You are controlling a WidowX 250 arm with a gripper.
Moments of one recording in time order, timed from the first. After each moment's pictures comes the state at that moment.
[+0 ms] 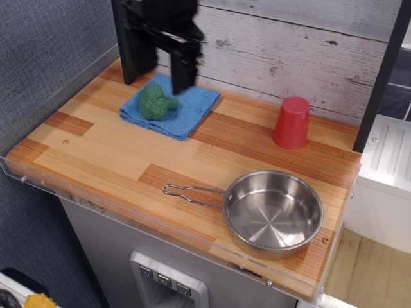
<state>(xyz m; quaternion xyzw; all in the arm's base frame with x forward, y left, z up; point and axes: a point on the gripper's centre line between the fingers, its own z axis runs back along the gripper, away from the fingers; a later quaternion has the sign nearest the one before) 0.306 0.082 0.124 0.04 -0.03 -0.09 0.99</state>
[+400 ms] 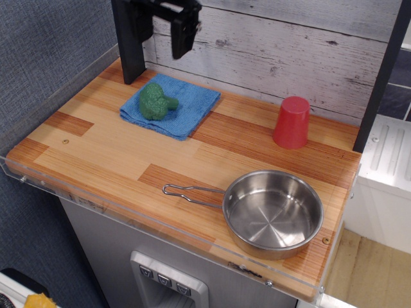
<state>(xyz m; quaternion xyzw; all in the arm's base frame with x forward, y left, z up) 0.363 0.102 0.126 0.06 -0.06 -0.05 0.99</state>
